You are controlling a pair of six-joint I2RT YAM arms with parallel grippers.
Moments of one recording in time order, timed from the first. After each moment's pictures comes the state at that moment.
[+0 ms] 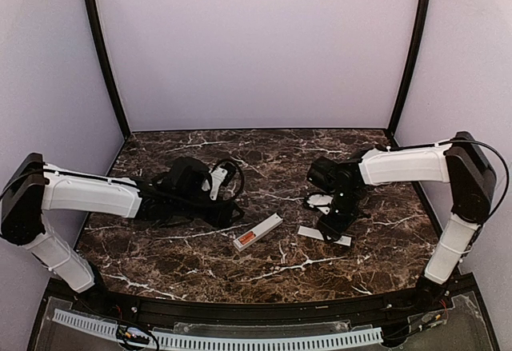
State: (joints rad) left arm -0.86 1.53 0.83 -0.02 0.09 -0.30; right arm 0.76 1.73 1.12 -0.95 0.02 -0.03
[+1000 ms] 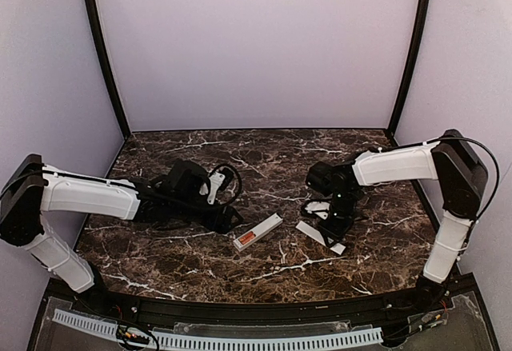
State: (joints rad) left arm -0.86 1.51 0.81 -0.06 0.09 -0.31; right arm 0.74 1.81 1.13 -0.95 -0.09 -0.08
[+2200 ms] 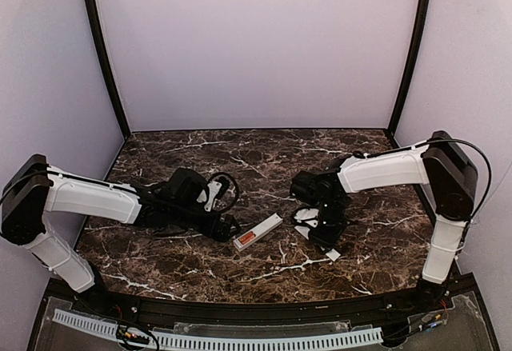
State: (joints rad) left arm -0.85 1.53 0.76 -0.06 0.09 -0.34; right arm 0.87 1.86 1.19 -1.01 0.00 -0.05
